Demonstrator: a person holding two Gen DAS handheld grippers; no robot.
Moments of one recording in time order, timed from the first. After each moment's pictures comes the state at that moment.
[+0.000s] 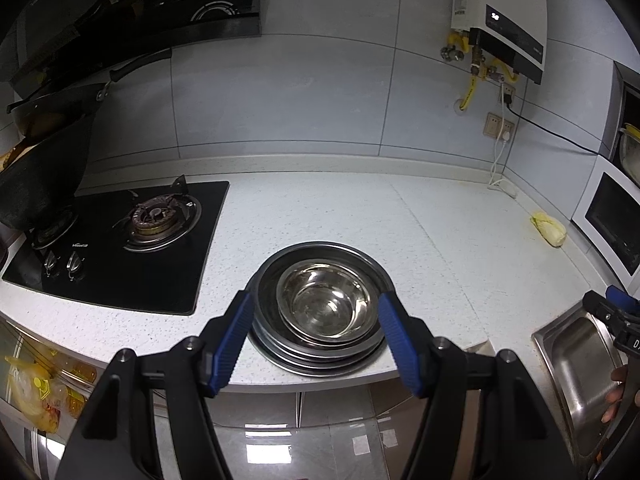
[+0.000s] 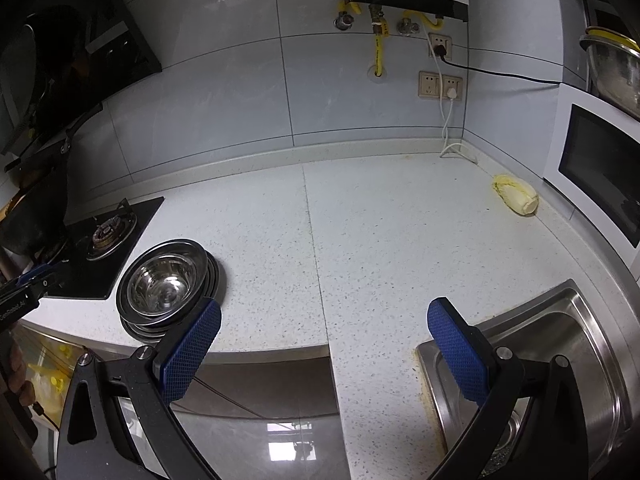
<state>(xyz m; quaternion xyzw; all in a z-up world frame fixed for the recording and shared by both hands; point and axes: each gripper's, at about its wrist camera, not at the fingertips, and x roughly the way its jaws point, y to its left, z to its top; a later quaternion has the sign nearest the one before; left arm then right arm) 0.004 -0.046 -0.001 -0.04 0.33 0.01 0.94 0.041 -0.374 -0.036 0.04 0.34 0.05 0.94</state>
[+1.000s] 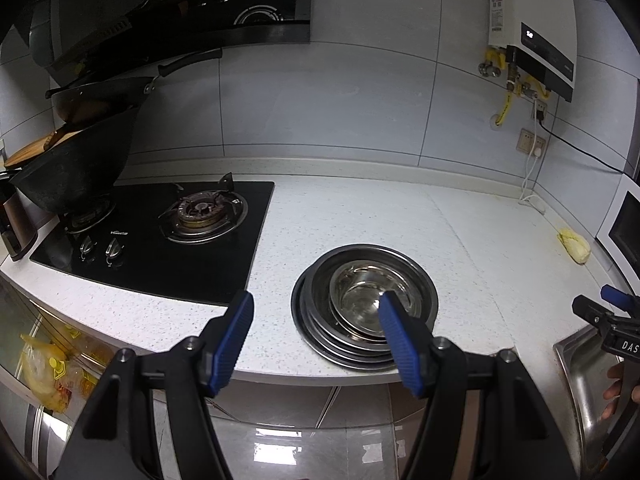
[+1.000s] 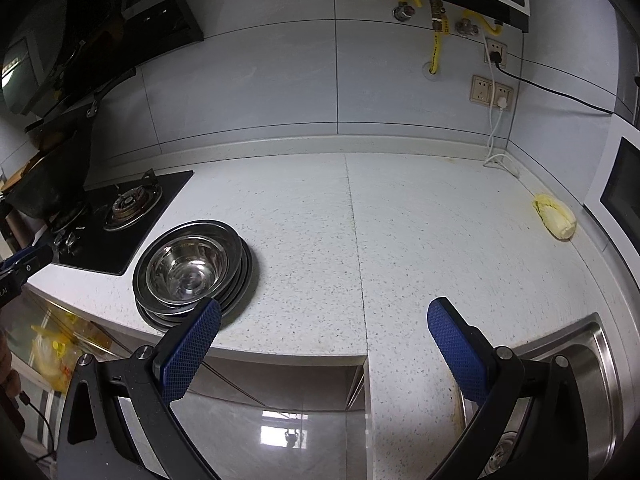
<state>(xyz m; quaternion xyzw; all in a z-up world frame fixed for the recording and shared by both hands) -0.023 -0.011 0.003 -0.05 0.32 0.07 0.94 0.065 -0.332 -0.043 0.00 0.36 0.11 0.93</state>
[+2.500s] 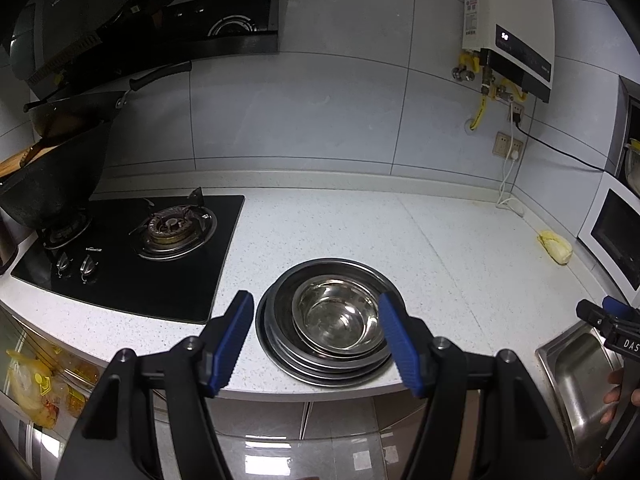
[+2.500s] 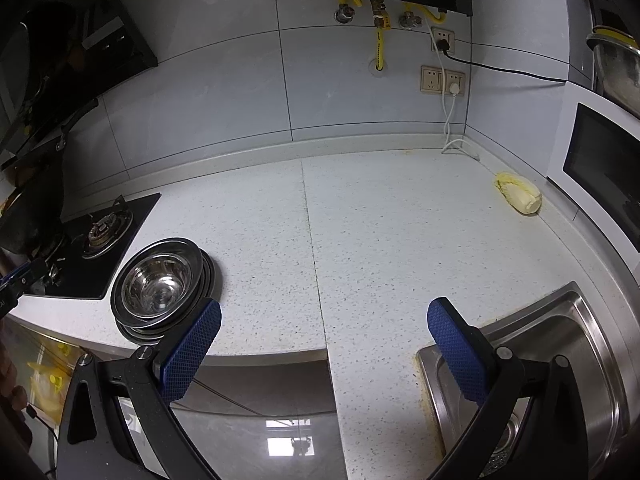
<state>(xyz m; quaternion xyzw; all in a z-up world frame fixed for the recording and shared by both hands) -0.010 -0.038 0.008 -0.05 0.30 0.03 0.95 0.053 -0.373 -0.040 0.04 0.35 0.05 0.94</state>
